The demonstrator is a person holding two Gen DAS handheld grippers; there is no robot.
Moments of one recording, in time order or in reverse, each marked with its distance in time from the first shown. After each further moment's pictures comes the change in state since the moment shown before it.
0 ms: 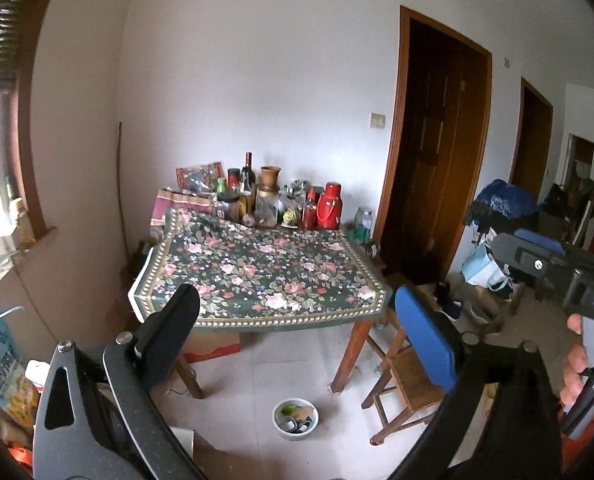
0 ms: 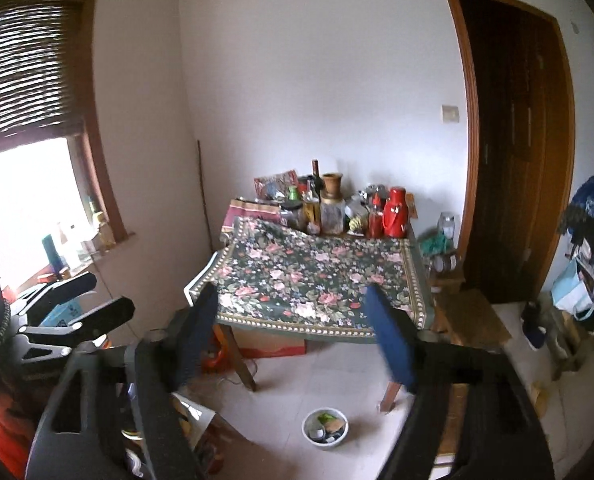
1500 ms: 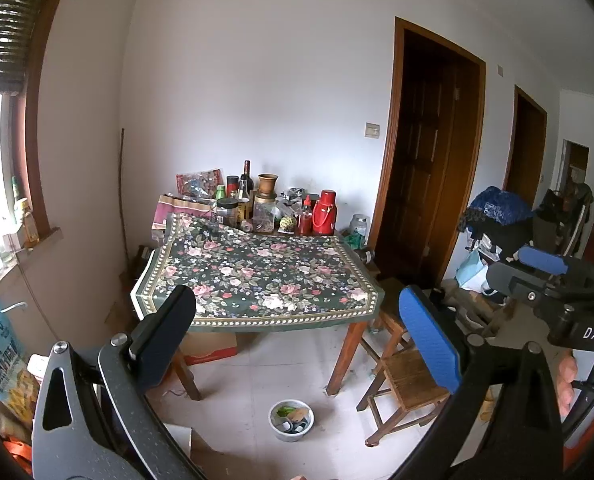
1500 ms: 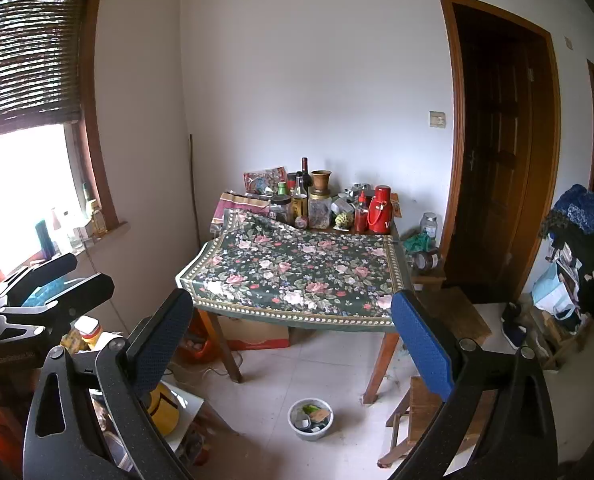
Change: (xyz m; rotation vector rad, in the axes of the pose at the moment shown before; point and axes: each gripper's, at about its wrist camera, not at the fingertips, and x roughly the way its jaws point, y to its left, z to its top) left arm -0.029 -0.004 -0.014 -0.006 -0.032 -0.012; right arm -0.035 0.016 -0.017 -0.031 0.028 -0.064
